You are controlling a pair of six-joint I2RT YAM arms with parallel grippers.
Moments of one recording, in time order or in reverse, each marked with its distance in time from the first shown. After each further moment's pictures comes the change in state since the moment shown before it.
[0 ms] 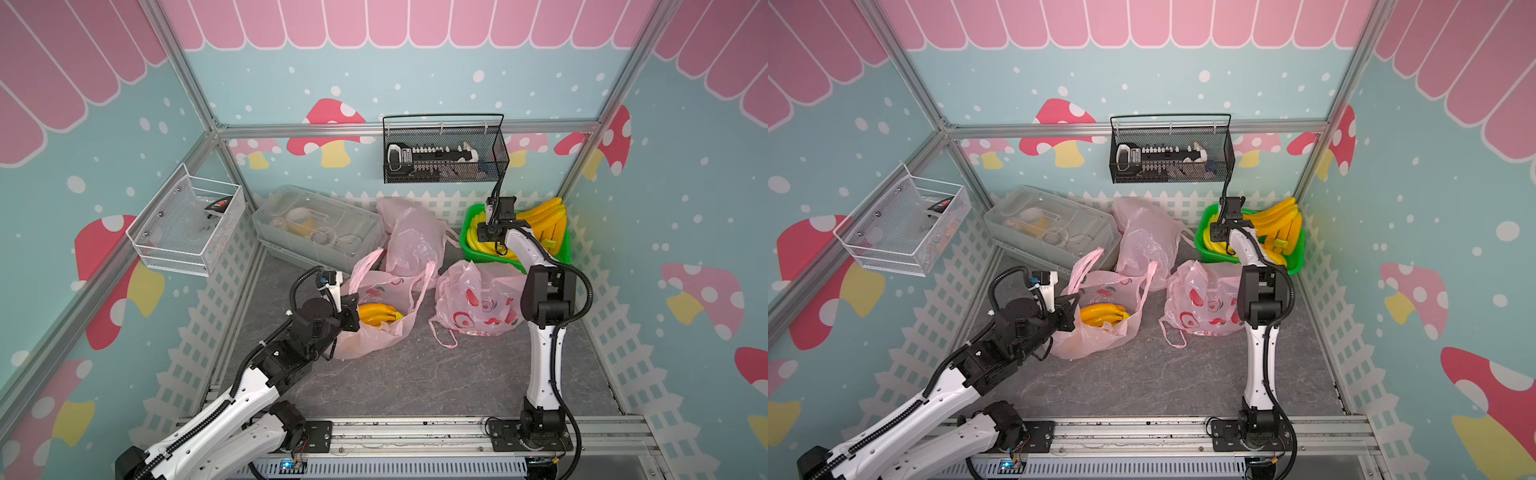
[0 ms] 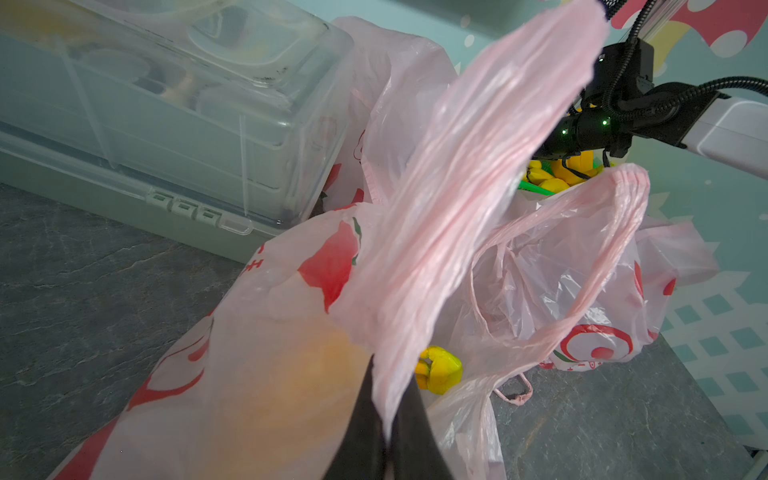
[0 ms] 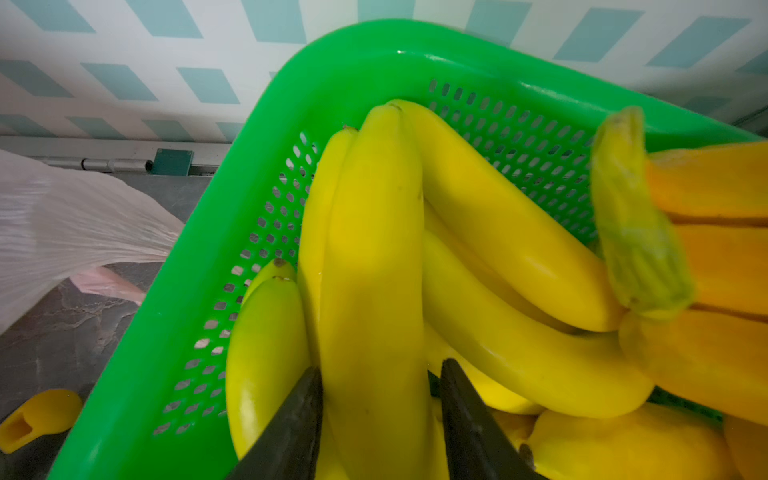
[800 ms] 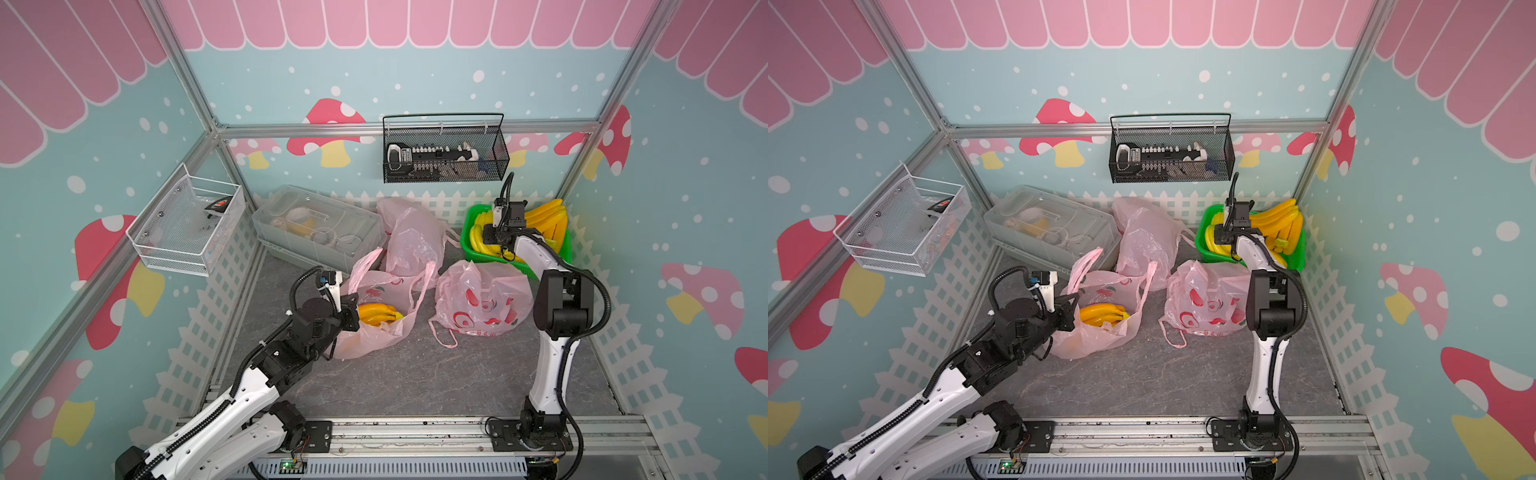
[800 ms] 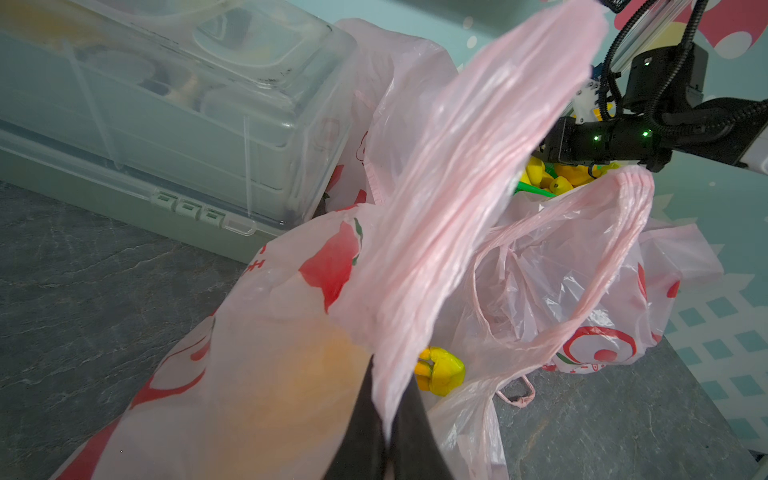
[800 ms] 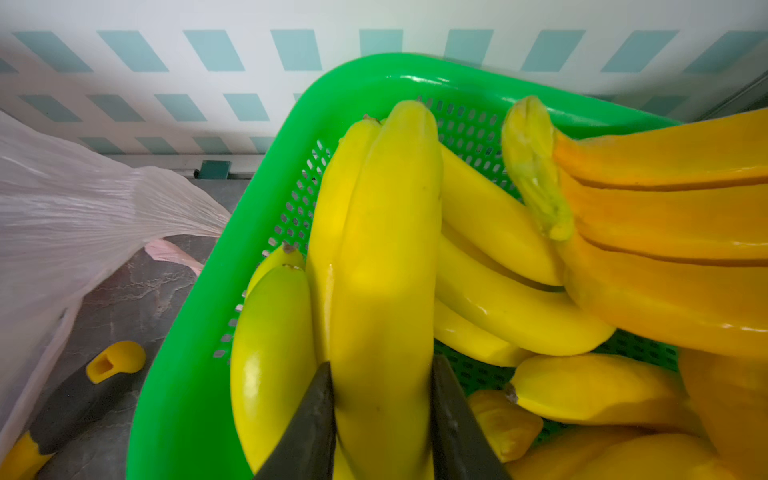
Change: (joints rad) left arm 0.000 0.000 -0.001 0.000 -0.008 0.000; right arm -0.027 -0.225 -0.303 0.189 -0.071 0.041
